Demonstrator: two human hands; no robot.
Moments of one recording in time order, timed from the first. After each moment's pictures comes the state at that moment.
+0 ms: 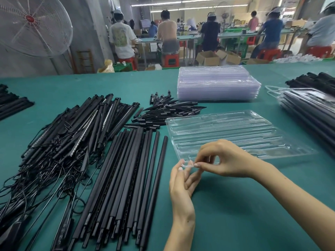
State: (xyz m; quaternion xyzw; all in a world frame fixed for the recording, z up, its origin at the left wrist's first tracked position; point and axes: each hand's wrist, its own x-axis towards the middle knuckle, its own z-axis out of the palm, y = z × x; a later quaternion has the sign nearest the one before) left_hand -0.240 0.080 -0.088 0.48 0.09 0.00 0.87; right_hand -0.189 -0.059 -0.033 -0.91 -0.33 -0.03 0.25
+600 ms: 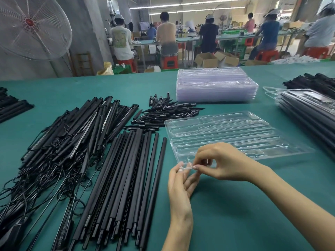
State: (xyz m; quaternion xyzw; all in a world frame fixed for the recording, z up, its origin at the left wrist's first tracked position) left_hand -0.238 0.082 -0.087 0.47 0.11 -0.01 0.88; right_hand -0.194 -0.058 -0.035 -0.92 -0.33 -0.06 0.21
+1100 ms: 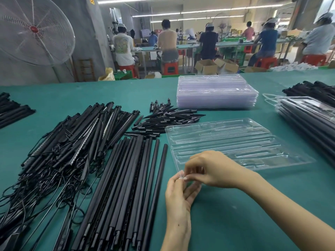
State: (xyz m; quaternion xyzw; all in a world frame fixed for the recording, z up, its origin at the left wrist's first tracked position) left_hand -0.231 0.089 -0.090 0.45 0.12 -0.05 0.89; right_hand -0.185 -0.035 -0.030 -0.94 -0.31 -0.02 0.14
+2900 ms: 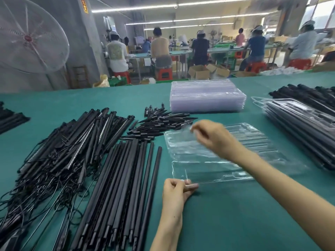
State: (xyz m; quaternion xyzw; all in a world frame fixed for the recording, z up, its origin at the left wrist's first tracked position) left_hand -0.228 0.088 -0.092 0.56 0.10 -0.08 0.82; right_hand -0.163 -0.064 -0.001 -0.90 -0.23 -0.28 0.26
